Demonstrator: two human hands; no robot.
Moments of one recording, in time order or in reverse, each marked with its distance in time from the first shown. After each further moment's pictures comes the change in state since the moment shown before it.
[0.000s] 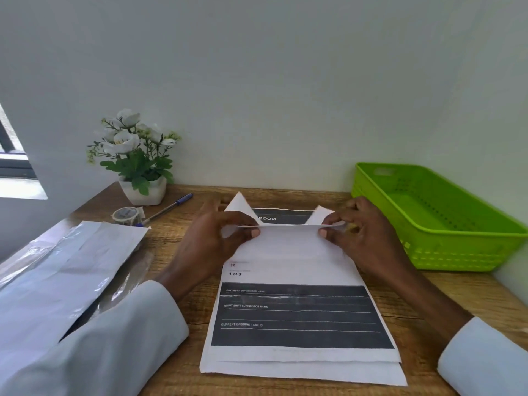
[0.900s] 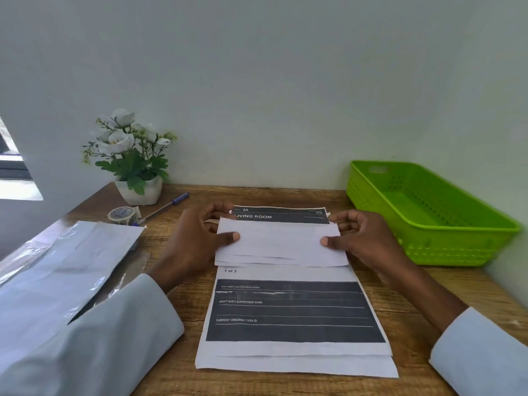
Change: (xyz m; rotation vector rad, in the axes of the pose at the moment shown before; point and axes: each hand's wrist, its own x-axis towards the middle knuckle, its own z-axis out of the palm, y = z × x) left_hand 0.002 -0.011 -0.002 -0.339 0.010 -0.274; right_hand -0.003 0.008 -0.003 0.358 -0.107 0.423
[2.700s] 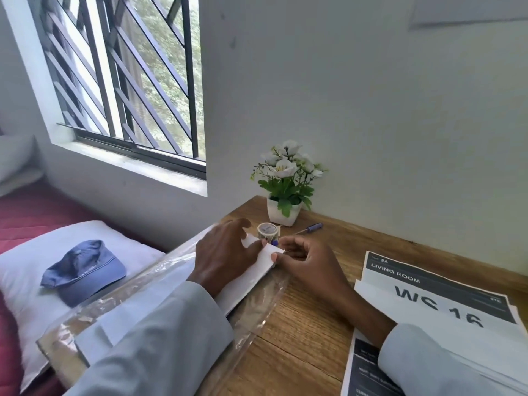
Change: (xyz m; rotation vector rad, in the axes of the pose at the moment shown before) left_hand -0.030 -0.059 -0.138 0.736 0.498 -0.201; right_hand 0.004 -0.106 0.255 0.013 -0.540 -0.408
